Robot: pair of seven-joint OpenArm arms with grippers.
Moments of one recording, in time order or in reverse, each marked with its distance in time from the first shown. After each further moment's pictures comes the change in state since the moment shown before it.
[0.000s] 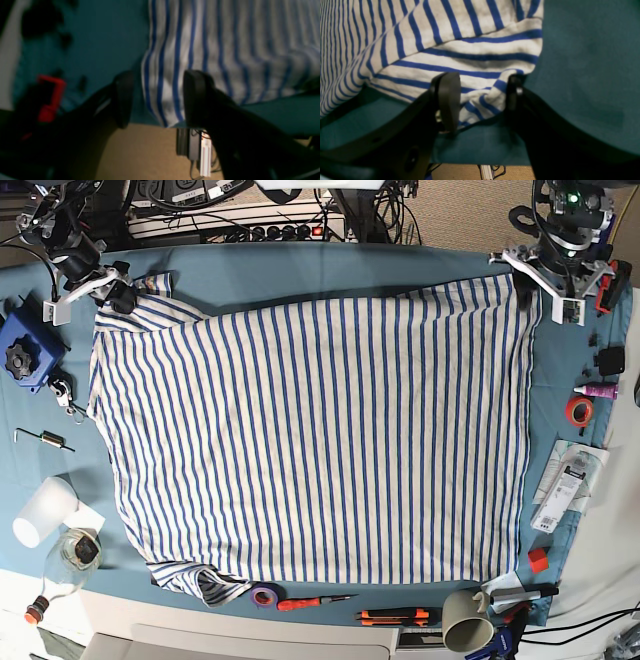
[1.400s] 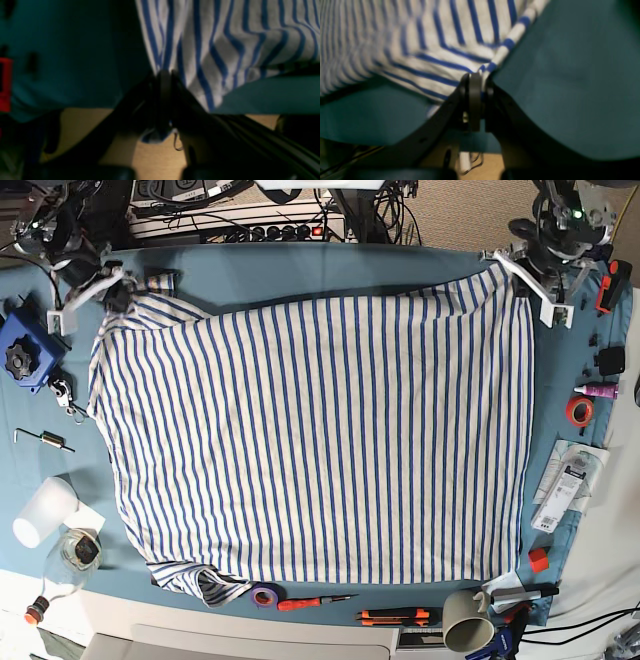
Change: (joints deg) left arm -2.2 0.0 0.0 1.7 -5.8 -1.8 14.7; right arm -0.8 0.2 -0.5 13.1 -2.9 1.2 -5.2
